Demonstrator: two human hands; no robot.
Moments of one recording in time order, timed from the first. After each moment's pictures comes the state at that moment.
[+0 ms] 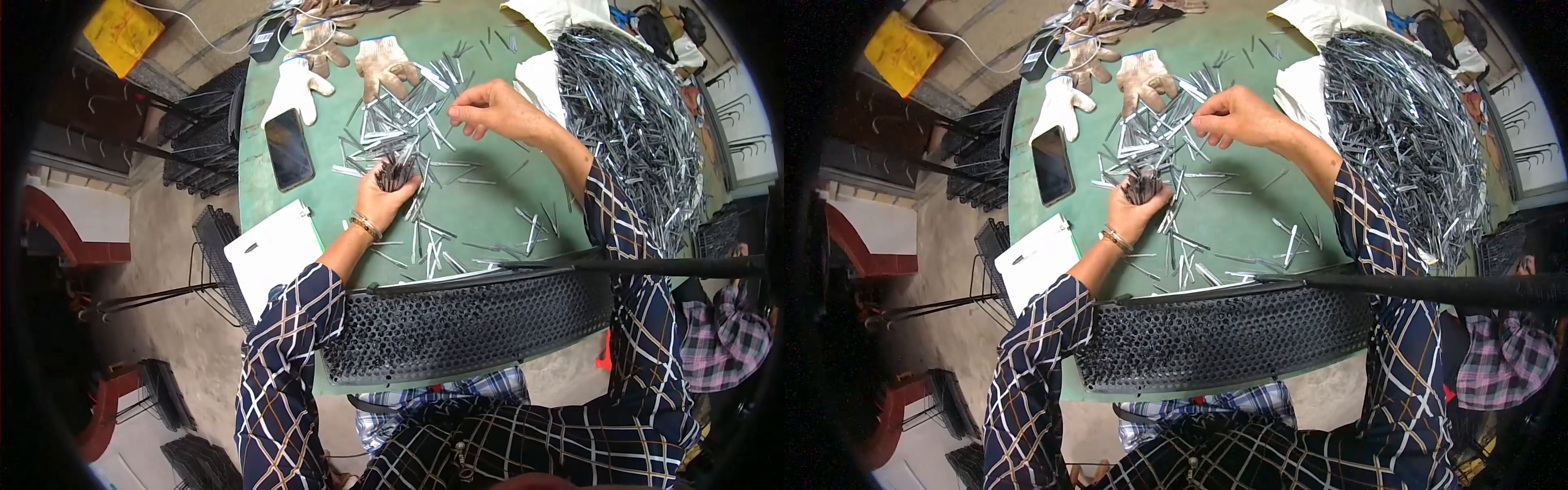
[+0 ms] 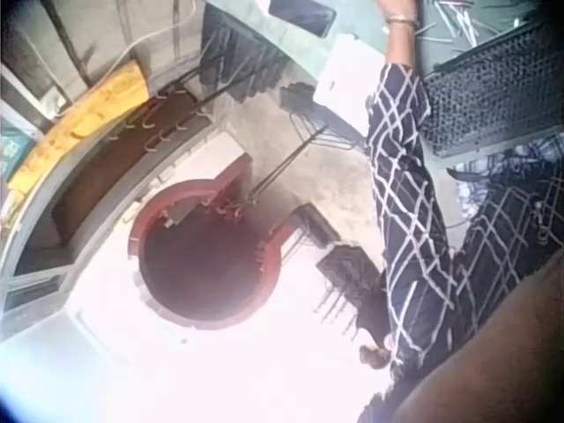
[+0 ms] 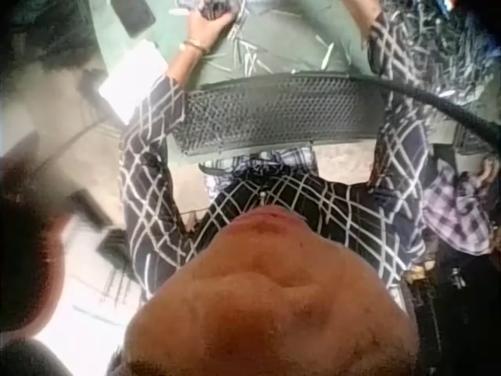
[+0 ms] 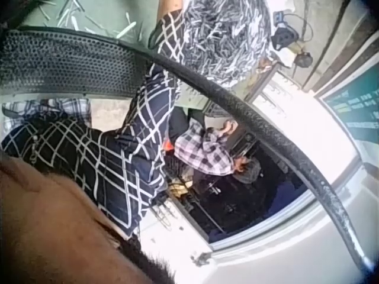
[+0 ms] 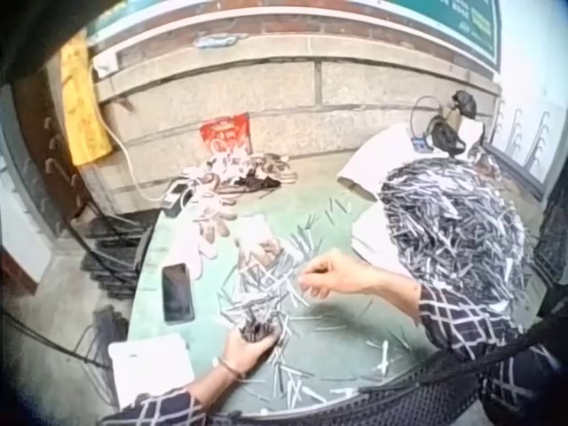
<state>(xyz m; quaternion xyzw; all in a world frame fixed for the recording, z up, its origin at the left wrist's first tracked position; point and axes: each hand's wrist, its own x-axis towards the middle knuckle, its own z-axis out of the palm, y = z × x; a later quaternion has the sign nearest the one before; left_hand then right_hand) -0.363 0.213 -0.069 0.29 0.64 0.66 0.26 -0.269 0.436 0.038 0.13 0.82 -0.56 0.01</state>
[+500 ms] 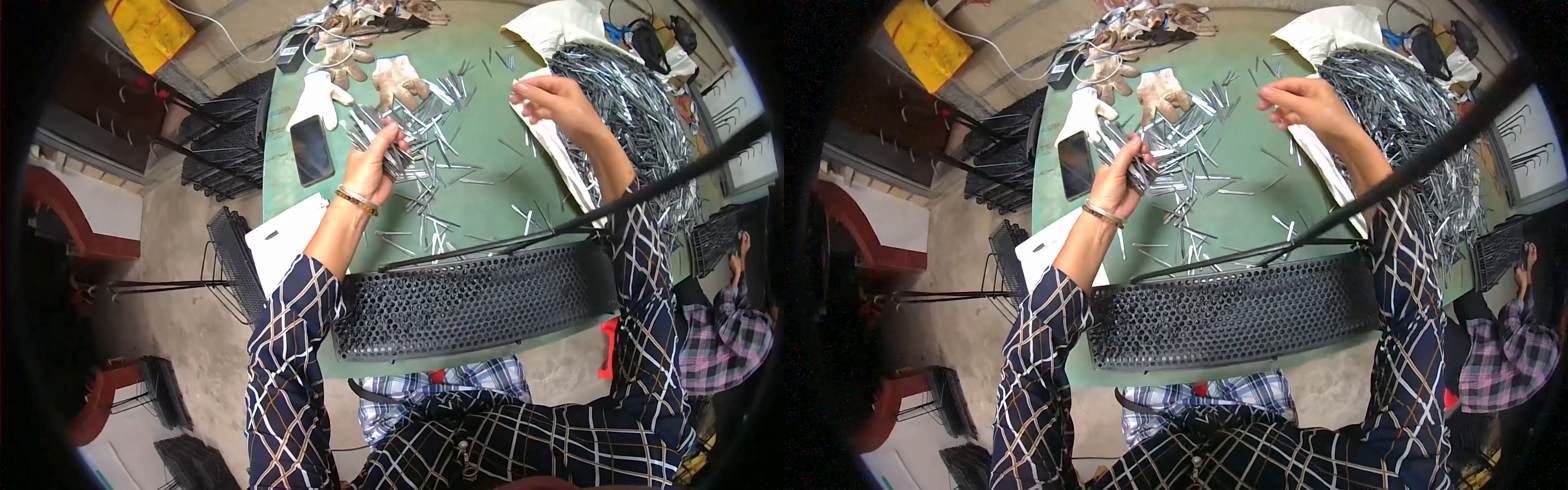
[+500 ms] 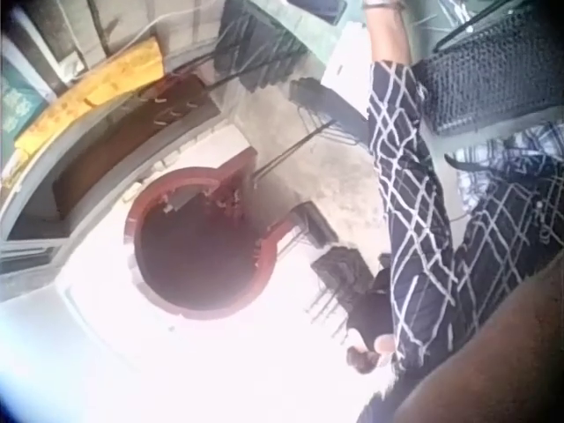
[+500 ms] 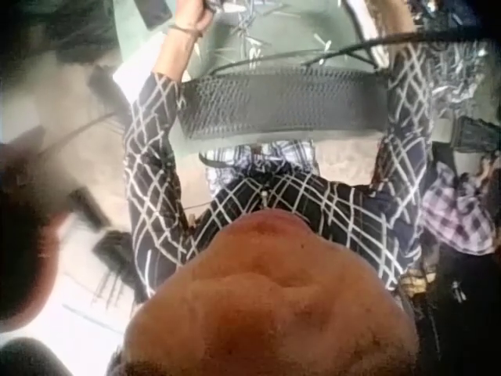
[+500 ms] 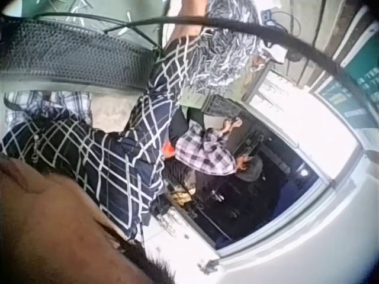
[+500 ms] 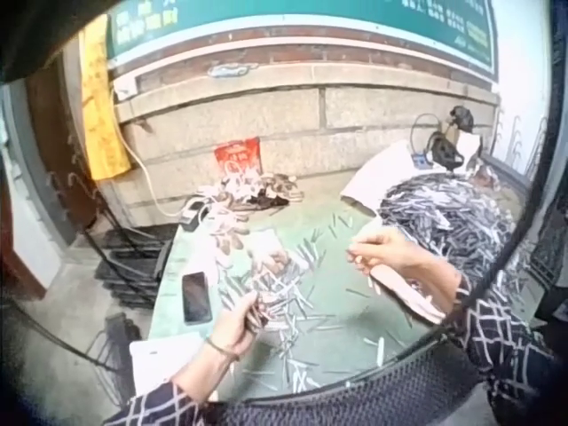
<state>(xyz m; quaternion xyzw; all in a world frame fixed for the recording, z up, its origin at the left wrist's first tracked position) -0.369 0.207 0.029 0.10 0.37 0.82 0.43 -0.194 0.452 0.113 0.22 0.77 -0.59 -0.11</state>
